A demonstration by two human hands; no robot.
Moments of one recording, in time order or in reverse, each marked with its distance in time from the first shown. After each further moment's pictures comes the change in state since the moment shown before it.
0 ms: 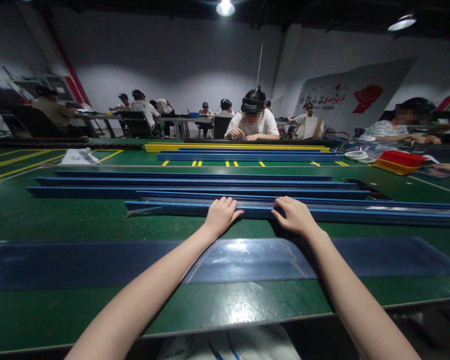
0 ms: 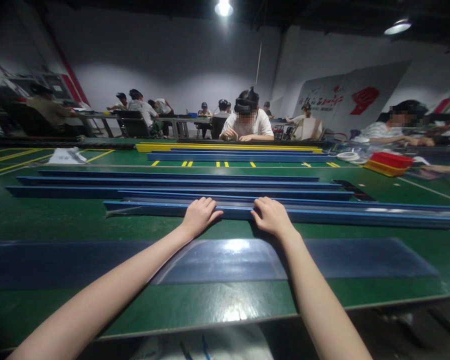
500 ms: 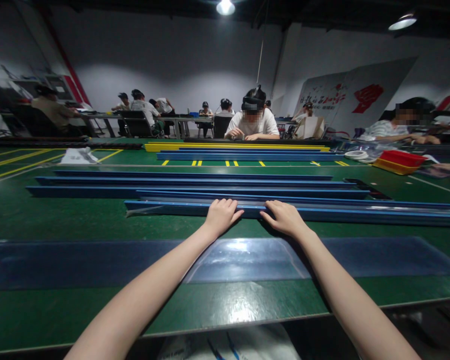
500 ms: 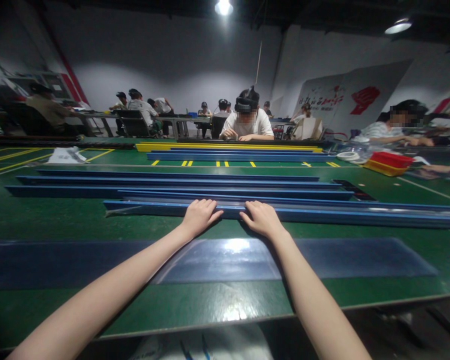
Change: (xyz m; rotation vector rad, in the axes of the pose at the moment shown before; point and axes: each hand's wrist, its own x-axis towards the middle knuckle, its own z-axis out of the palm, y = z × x) left_hand 0.000 0.001 0.001 -0.001 -0.012 0.000; right_hand 0.007 -0.016 0.014 -0.001 -0.100 -0.015
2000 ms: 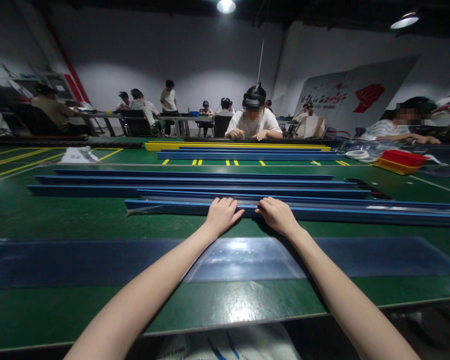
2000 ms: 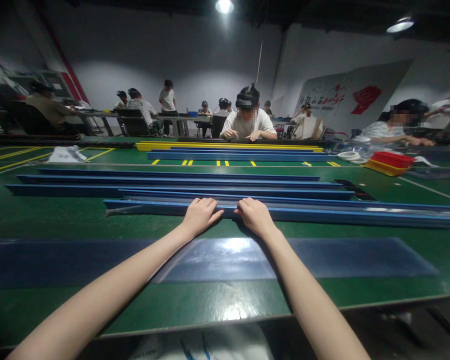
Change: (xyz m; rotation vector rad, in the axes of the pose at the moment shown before) left_hand 0.001 0.000 0.000 -0.015 -0.014 0.009; right_hand 0.011 -0.011 0.011 -0.010 0.228 -0.136
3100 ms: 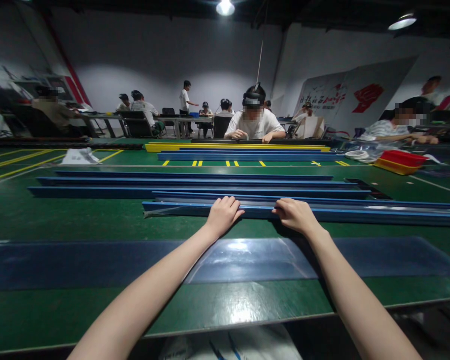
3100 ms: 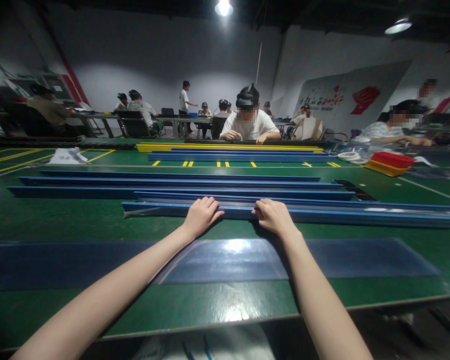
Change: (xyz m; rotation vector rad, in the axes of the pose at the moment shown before) left_hand -0.001 -0.002 -0.001 0.001 0.062 0.045; right_hand -0.016 0.028 -0.026 -0.054 -0.201 0.159
